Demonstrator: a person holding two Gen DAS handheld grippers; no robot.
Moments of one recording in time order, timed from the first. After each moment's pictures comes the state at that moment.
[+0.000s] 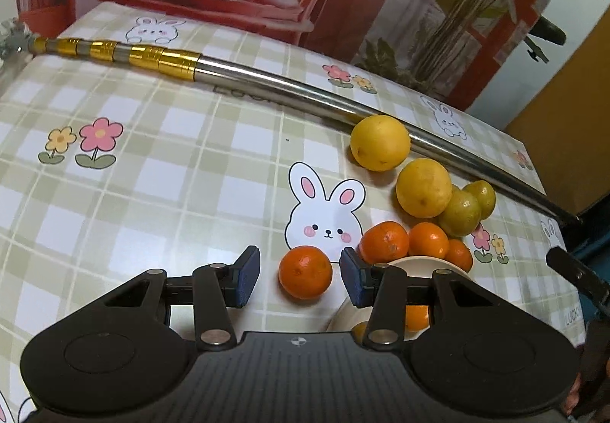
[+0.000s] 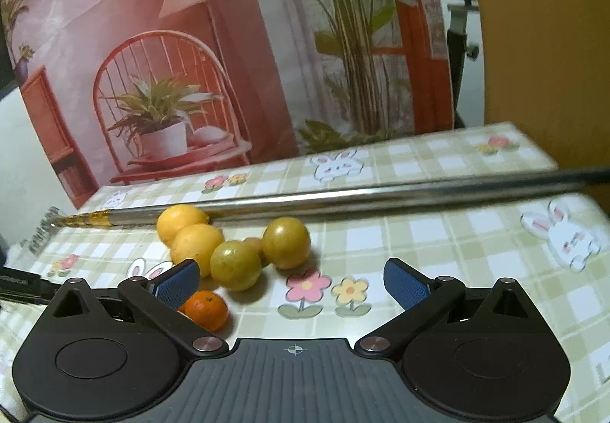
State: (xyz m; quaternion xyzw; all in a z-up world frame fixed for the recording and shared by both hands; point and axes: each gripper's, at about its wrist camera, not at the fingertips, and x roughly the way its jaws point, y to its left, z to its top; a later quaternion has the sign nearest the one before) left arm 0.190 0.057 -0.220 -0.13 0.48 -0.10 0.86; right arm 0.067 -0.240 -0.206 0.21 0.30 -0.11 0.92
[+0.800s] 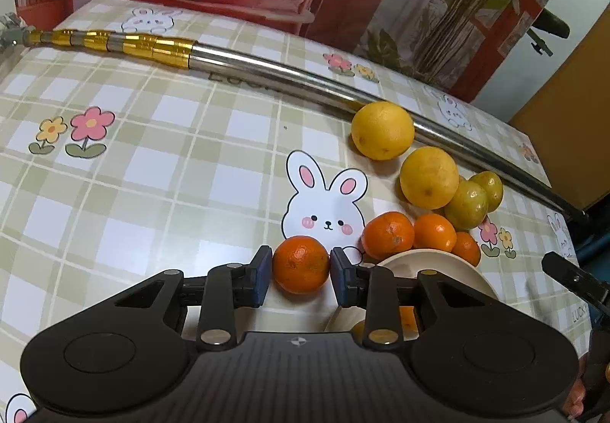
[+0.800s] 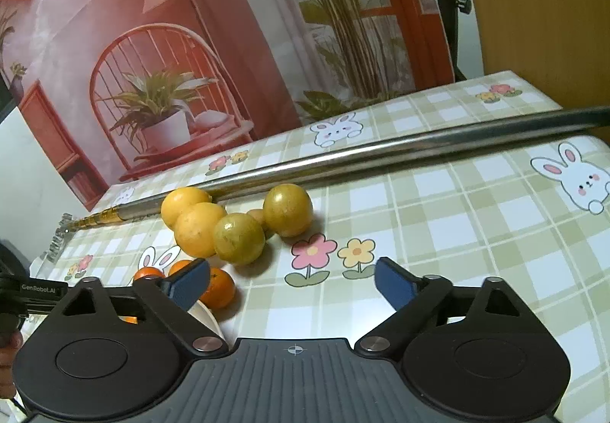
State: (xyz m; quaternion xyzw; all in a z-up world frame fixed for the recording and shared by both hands) left arm 0.190 0.051 -0.228 -0.12 0.48 -0.11 0.86; right arm 0.061 -0.249 -0.225 0.27 0.32 -0.09 0.90
